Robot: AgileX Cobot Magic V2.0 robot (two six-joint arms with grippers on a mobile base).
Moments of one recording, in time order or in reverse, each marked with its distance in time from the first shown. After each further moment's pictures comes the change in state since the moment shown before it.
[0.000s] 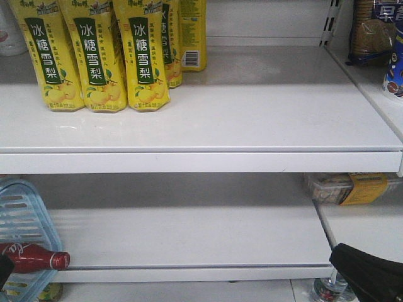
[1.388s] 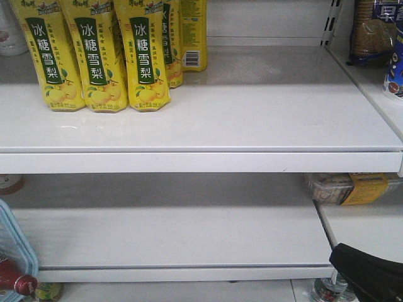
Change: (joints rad) left arm 0.228 -0.182 0.005 -0.494 0.160 0.626; right arm 0.000 0.000 0.001 0.000 0.000 0.000
